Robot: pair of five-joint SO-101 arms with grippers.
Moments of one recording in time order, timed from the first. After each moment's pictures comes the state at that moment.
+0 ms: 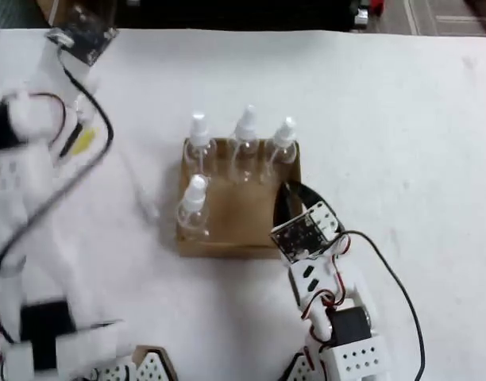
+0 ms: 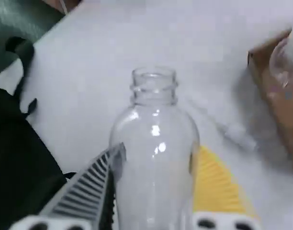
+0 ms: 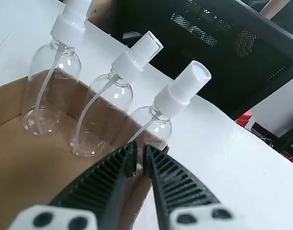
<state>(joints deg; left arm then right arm) -15.0 -13.6 -26.3 98.8 -33.5 -17.4 -99.6 96.4 23.9 29.6</state>
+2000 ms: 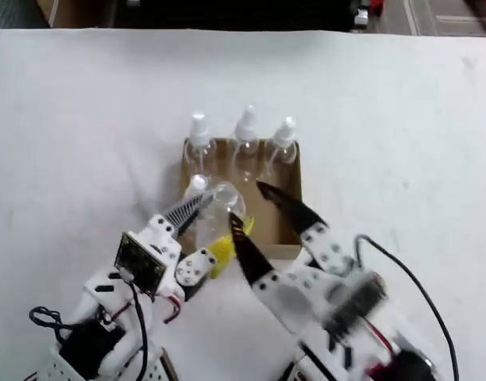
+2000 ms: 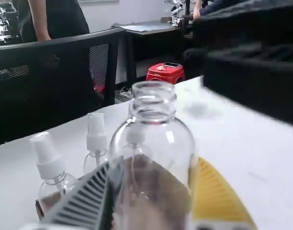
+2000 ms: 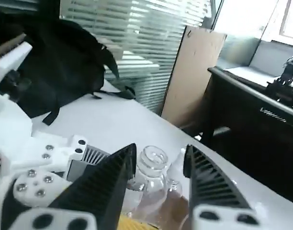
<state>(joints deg) 32.0 -103.8 78.4 43.5 -0.7 -45.5 -90.8 48.8 53.8 14.5</state>
